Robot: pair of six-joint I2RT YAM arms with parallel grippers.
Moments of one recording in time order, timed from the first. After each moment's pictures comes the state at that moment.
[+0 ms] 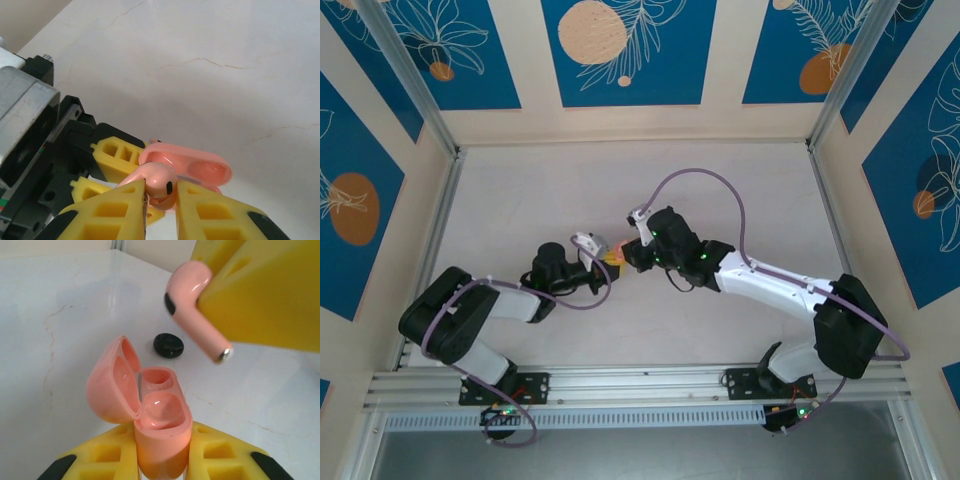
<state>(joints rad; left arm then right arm) -0.54 1.54 0.37 0.91 0.58 -0.10 0.84 1.40 0.96 -0.19 -0.03 0.28</state>
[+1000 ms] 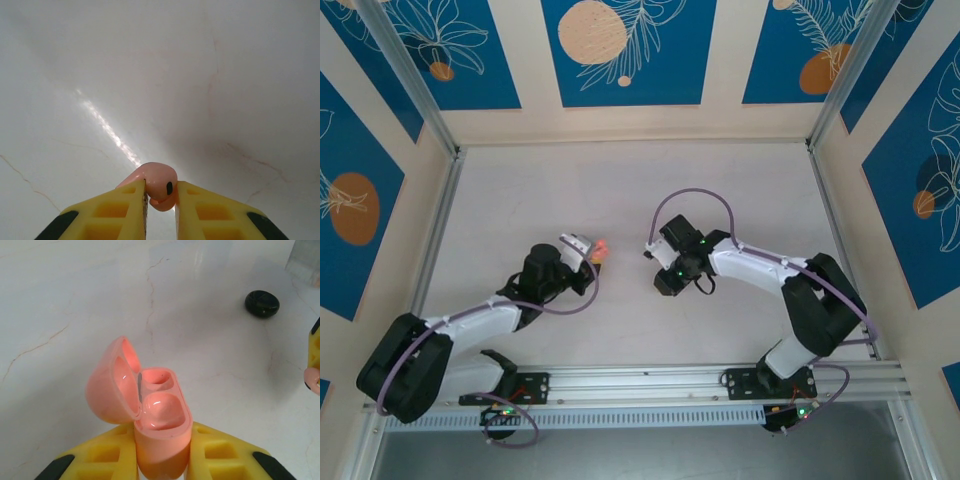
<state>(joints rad) -0.54 1.19 0.37 0.36 0.20 0.01 0.67 1.58 0.94 -0.62 -0.24 -0.07</state>
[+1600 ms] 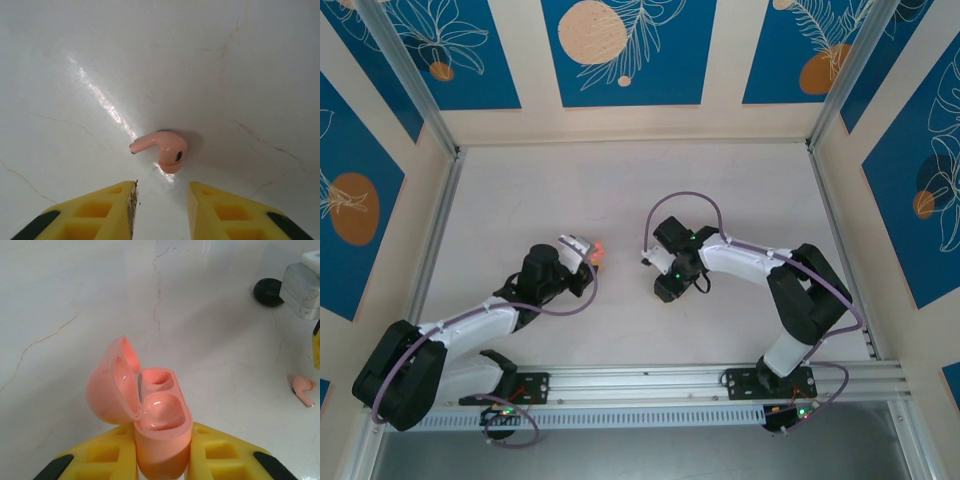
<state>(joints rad) -0.54 1.16 0.38 0.27 0.18 0.03 0.69 1.65 1.02 -0.75 -0.21 -0.13</state>
